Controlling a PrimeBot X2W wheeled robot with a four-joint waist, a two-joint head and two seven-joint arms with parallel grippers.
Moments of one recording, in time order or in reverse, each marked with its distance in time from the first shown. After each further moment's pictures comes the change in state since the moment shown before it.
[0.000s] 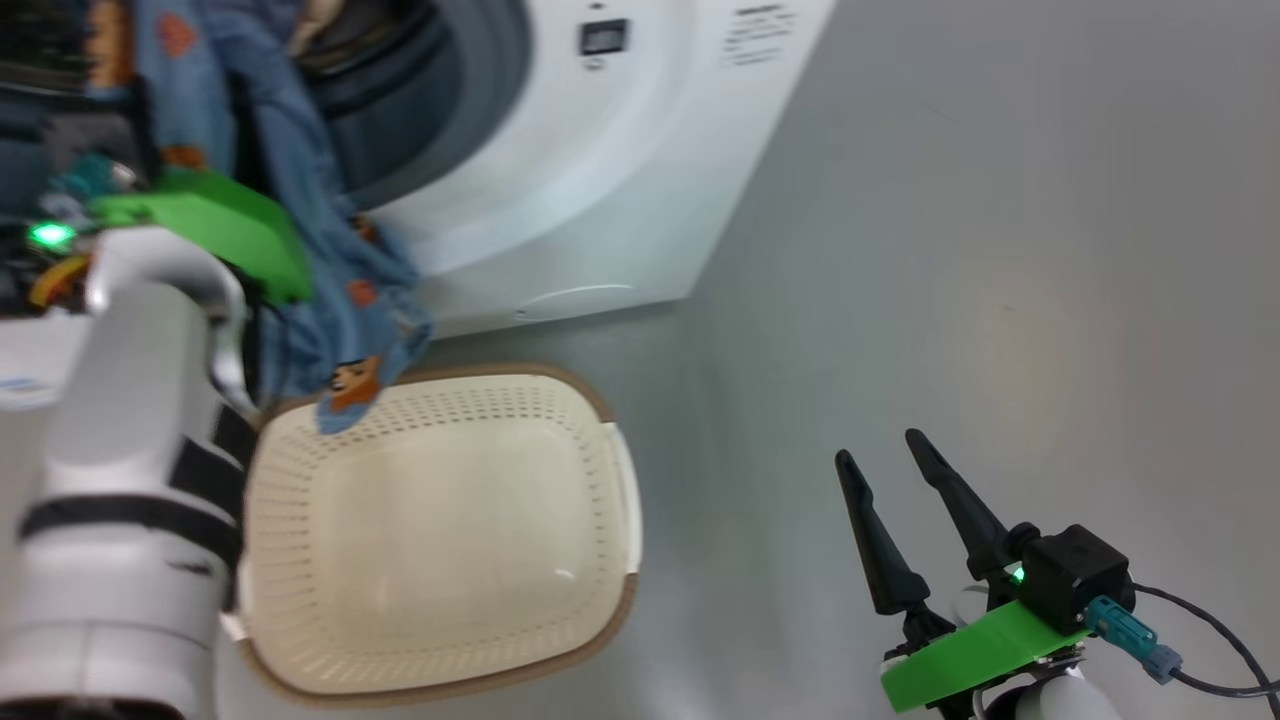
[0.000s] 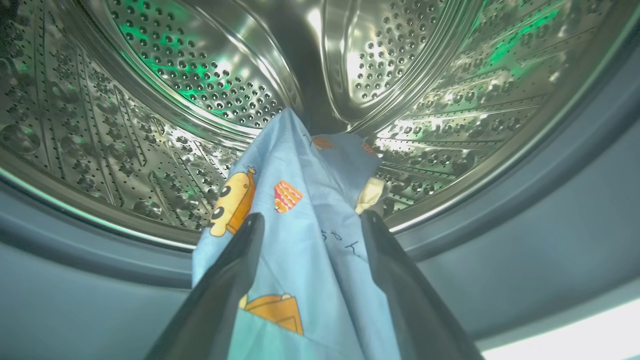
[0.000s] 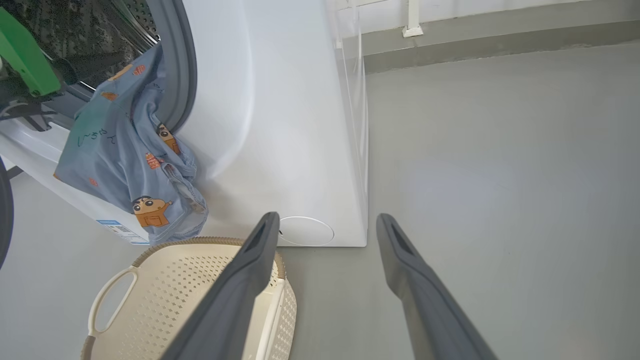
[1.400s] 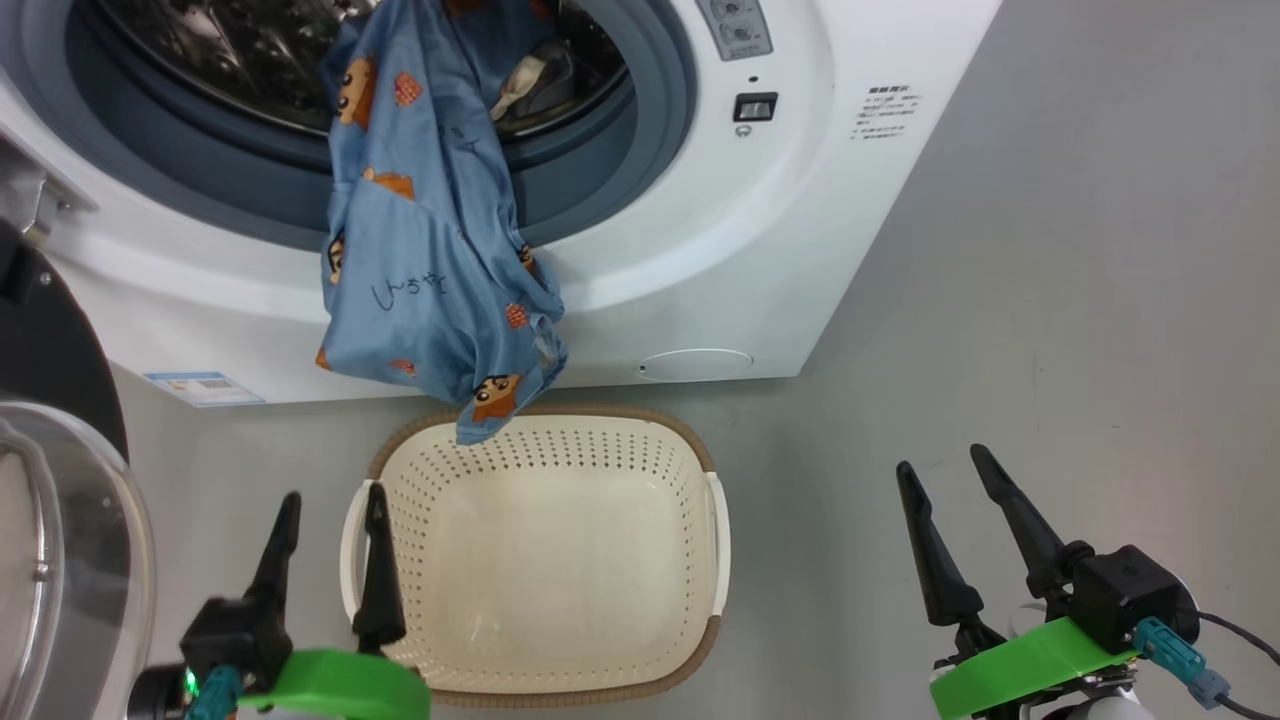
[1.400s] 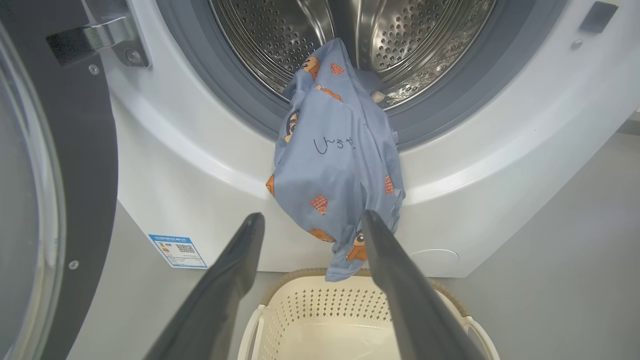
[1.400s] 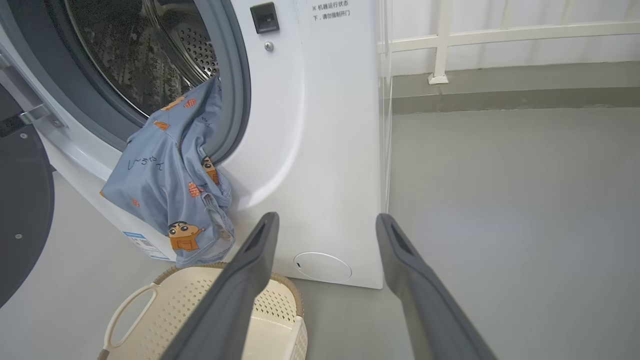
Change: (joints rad) left arm 0.939 -0.040 -0.004 -0.853 -0.071 0.087 0.000; right arm 0.050 -0.002 -0.097 -0.024 -0.064 0.000 0.000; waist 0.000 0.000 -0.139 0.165
